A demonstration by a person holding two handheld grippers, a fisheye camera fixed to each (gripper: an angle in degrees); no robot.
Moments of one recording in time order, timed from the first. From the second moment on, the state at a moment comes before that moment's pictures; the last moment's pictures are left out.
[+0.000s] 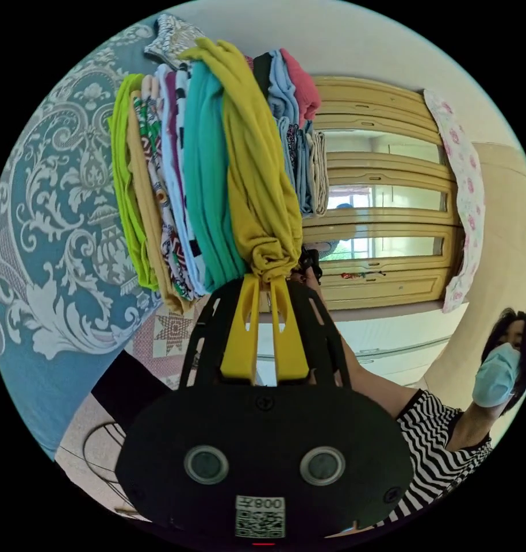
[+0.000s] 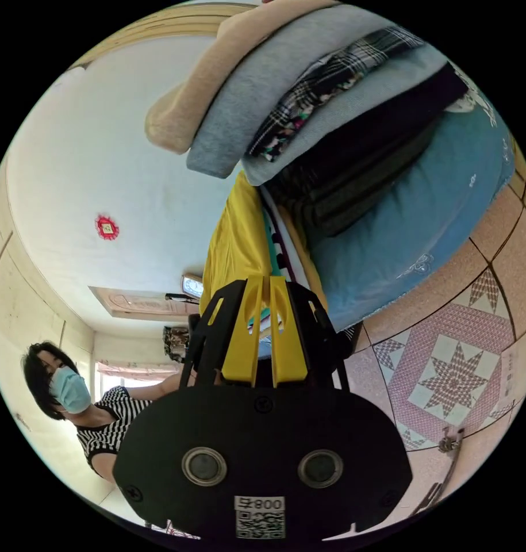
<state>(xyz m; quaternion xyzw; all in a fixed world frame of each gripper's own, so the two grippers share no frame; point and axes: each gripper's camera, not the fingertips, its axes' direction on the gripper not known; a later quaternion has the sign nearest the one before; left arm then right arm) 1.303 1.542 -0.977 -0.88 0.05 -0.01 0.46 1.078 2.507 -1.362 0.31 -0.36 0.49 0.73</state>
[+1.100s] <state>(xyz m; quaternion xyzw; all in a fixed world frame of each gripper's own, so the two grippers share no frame) 1.110 1.446 -0.840 -0.84 0.12 0.06 0.53 0.947 2.386 -1.370 0.42 -0.11 0.43 0.80</state>
